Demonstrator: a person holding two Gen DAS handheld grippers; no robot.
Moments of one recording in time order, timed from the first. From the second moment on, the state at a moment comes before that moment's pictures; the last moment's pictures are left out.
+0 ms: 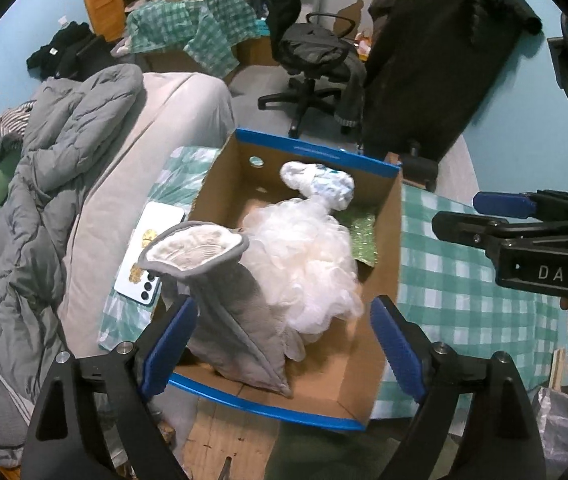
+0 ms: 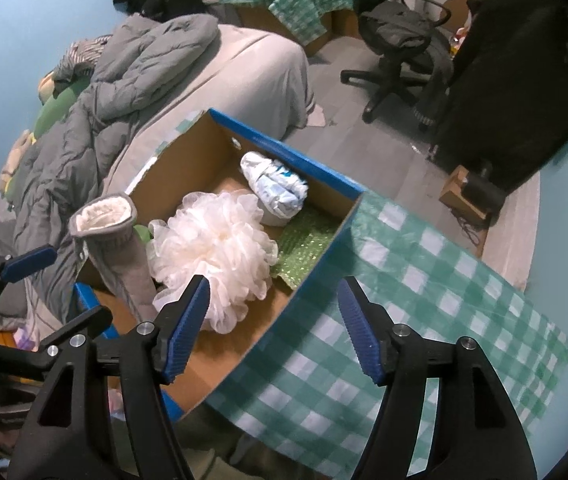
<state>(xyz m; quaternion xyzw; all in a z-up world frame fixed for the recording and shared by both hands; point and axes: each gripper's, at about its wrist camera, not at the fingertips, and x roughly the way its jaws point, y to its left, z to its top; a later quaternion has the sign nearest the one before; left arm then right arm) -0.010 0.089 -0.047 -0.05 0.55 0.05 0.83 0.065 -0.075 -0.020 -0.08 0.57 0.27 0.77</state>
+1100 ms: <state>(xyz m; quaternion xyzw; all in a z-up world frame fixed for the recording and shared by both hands) -0.035 0.065 0.016 -0.05 0.52 0.07 0.85 0.024 -0.152 0.056 -0.04 0.52 0.23 0.82</state>
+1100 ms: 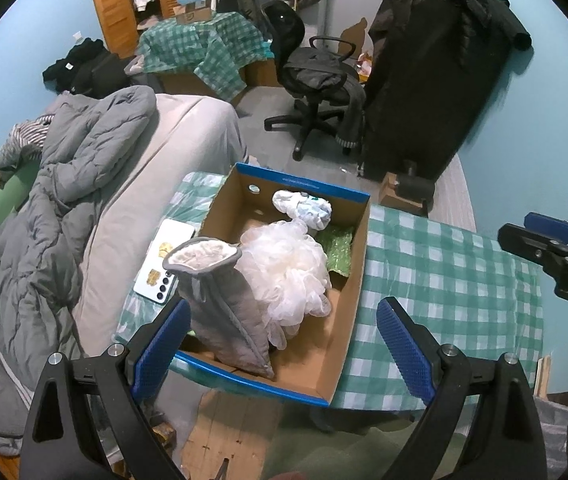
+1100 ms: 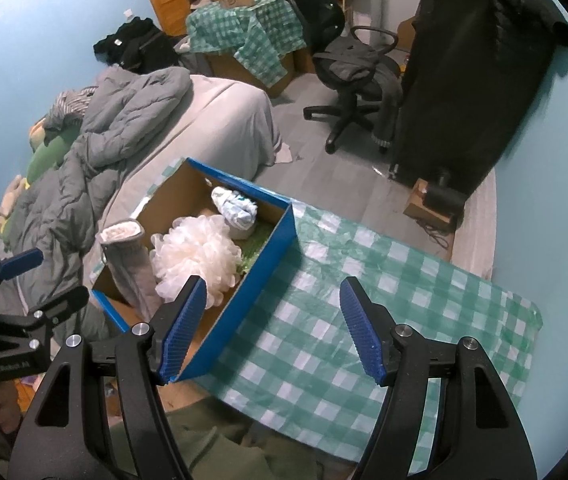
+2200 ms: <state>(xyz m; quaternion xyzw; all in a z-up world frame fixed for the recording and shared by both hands) -0.028 0.049 0.015 -0.04 0.52 0.07 0.85 0.021 -0.166 0.061 -0.03 0.52 0.22 0.83</state>
